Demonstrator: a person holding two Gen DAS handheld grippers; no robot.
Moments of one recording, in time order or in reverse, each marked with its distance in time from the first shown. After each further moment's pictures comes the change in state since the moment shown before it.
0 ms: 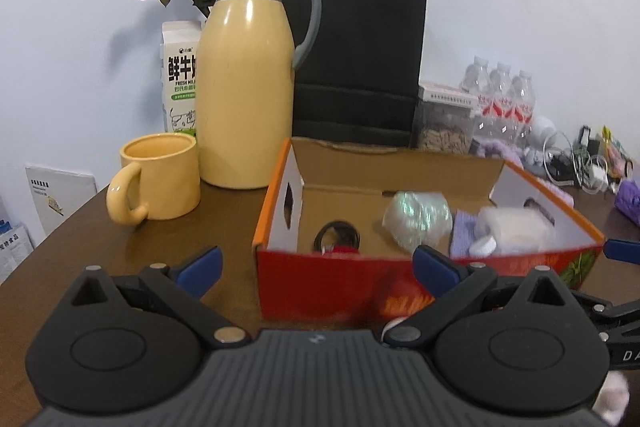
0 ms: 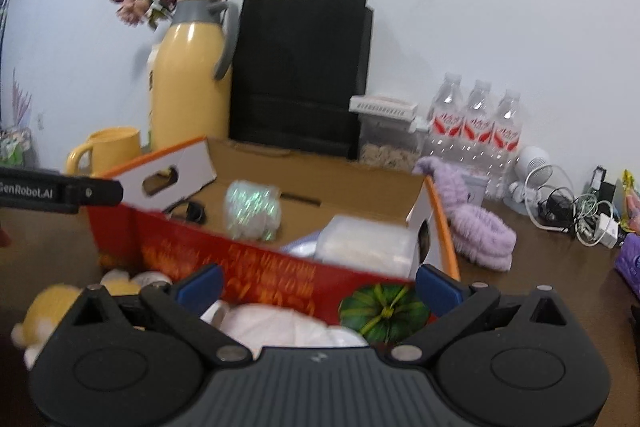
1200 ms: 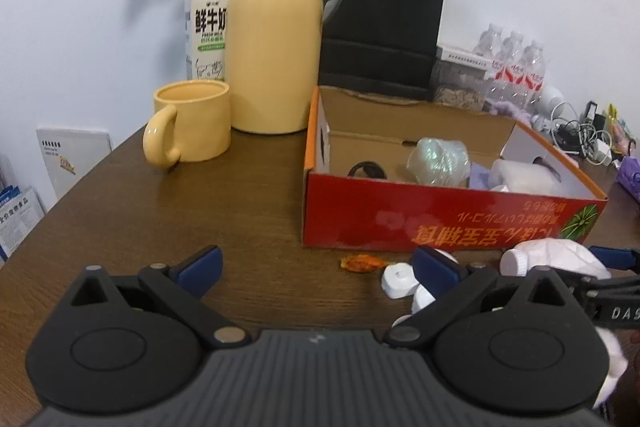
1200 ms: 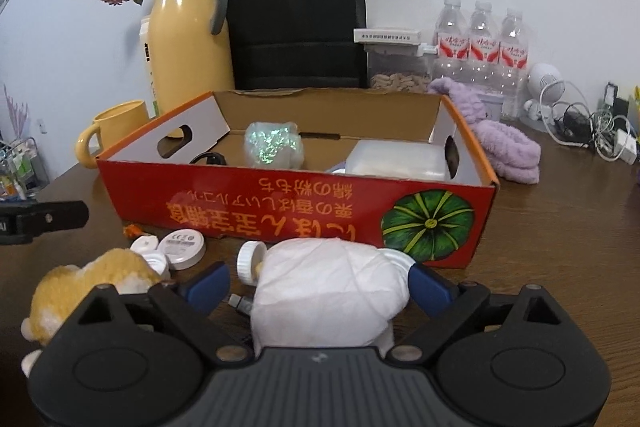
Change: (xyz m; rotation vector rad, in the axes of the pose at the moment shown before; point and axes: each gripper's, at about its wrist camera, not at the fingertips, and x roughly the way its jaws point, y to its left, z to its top) left arm -0.018 0.027 -0.019 -0.034 0.128 0.015; right arm 0.008 0.003 -0.016 0.174 0.150 0.045
